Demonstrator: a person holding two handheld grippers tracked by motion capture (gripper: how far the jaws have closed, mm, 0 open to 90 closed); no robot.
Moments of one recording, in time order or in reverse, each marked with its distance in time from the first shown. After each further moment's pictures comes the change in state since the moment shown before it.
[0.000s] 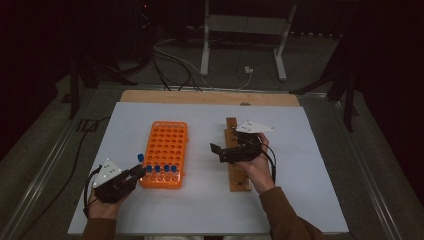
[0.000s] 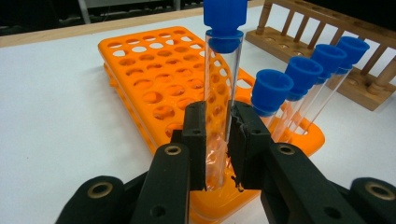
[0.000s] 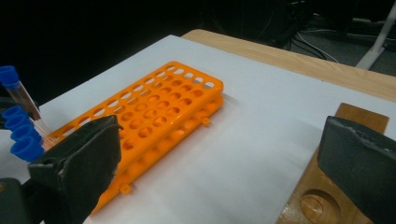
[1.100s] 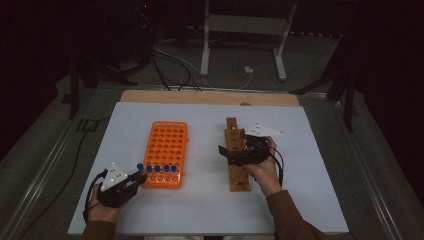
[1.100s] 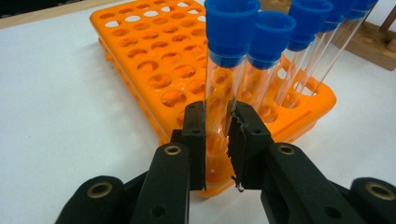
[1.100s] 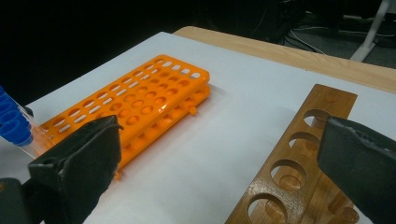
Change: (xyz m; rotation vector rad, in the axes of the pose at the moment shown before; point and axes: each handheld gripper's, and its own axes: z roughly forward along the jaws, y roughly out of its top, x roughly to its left) left arm -0.007 -0.009 0.003 0.110 0.029 0.070; right arm -0.013 -0.014 -0.013 -0.006 -0.014 0.017
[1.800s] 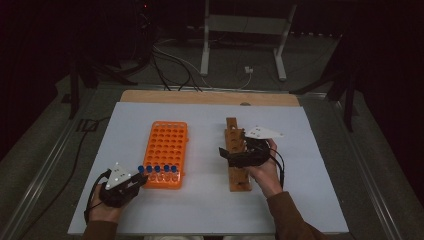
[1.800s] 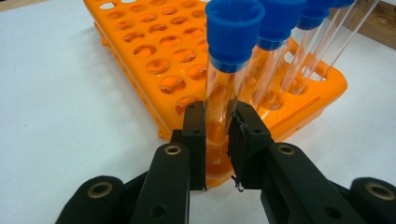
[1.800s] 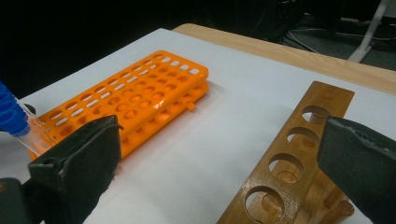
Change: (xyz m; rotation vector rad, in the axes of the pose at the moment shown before) left arm -0.001 0.000 0.006 0.053 0.005 0.001; right arm 0.001 -0.004 -0.002 0.003 -0.010 -0.027
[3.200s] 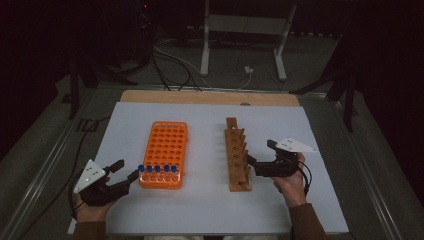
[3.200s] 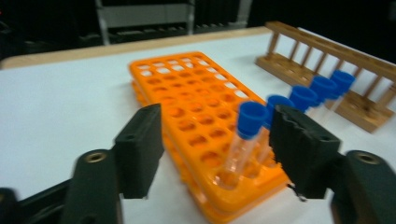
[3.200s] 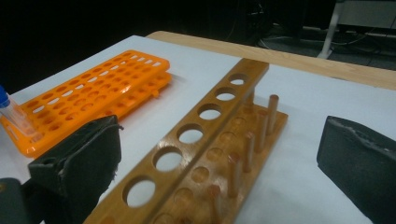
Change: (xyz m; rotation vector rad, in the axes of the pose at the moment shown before) left arm 0.020 0.006 -0.042 -0.266 0.037 -0.124; right arm -0.033 -0.036 -0.061 -0.066 -0.084 0.039
